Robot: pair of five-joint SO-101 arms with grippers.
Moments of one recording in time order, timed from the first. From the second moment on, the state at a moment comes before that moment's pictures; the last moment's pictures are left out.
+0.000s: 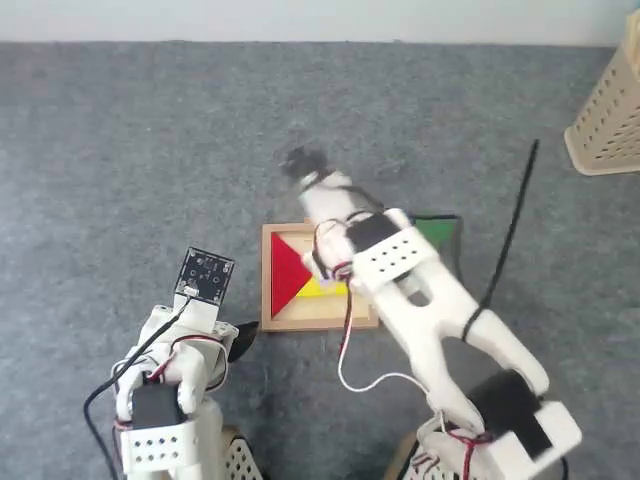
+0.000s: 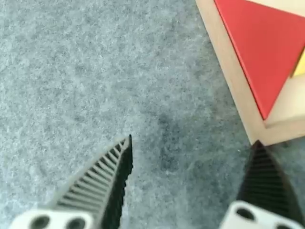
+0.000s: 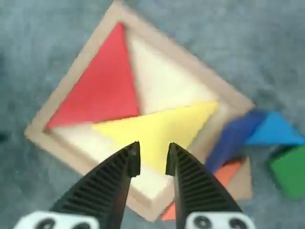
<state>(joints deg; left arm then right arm) -13.0 -103.6 96.8 73.1 -18.3 -37.4 -5.6 28.0 57.9 12.4</state>
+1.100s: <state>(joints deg) -13.0 -103.6 96.8 73.1 -18.3 -46.6 7.0 27.3 54.5 42.5</state>
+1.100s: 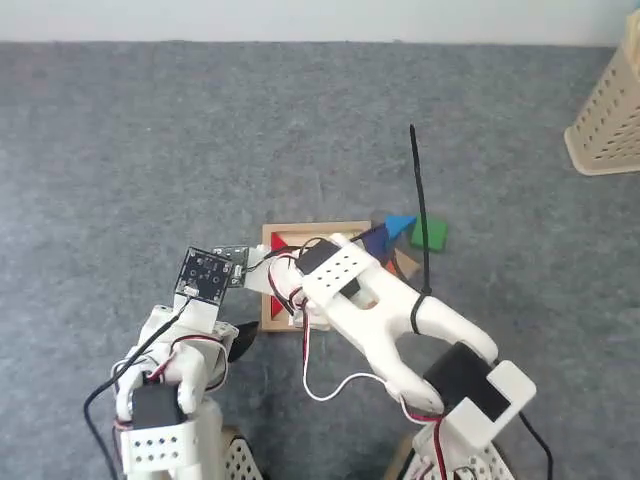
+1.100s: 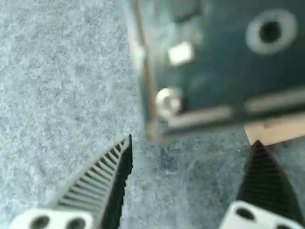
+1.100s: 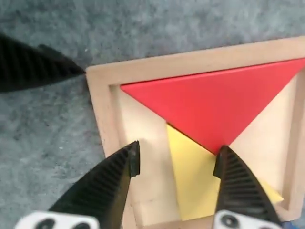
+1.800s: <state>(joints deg) -13.0 -103.6 96.8 73.1 -18.3 -41.3 6.4 26.1 59.3 46.7</state>
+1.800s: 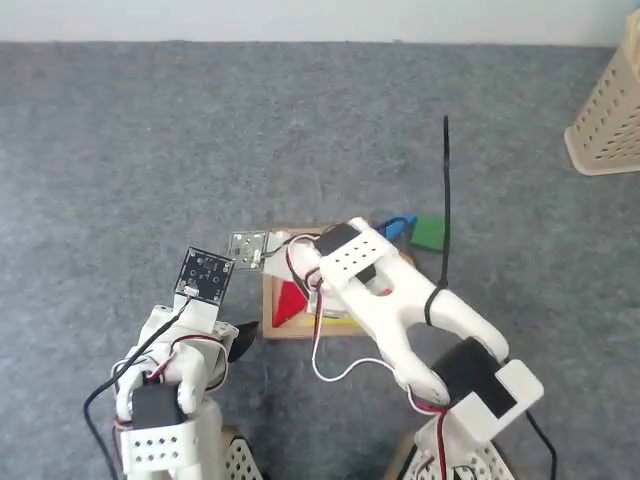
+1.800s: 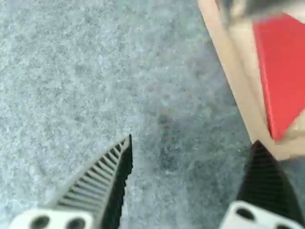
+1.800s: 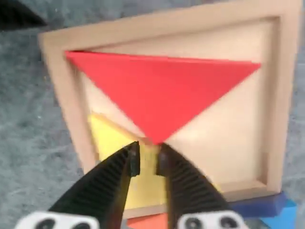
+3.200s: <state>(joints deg) -13.0 -103.6 96.8 73.1 -18.3 -41.0 6.9 26.6 51.7 25.2</state>
